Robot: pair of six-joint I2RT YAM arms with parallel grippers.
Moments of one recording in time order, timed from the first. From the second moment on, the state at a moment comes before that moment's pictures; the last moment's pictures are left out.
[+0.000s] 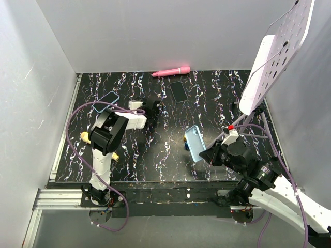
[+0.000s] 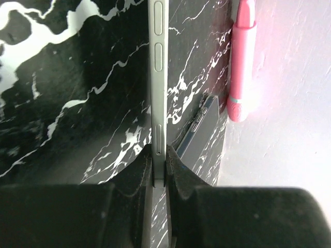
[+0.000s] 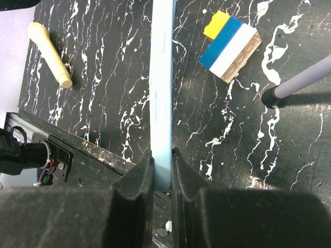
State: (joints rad) left arm -0.54 2.07 1.18 0.26 -0.52 -1.74; right arm 0.89 0.45 0.49 -0.54 0.14 0.78
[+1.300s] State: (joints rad) left arm -0.25 1.17 0.67 -0.05 0.10 -1.26; right arm 0.89 0.91 0.54 -0.44 -0.41 0.42
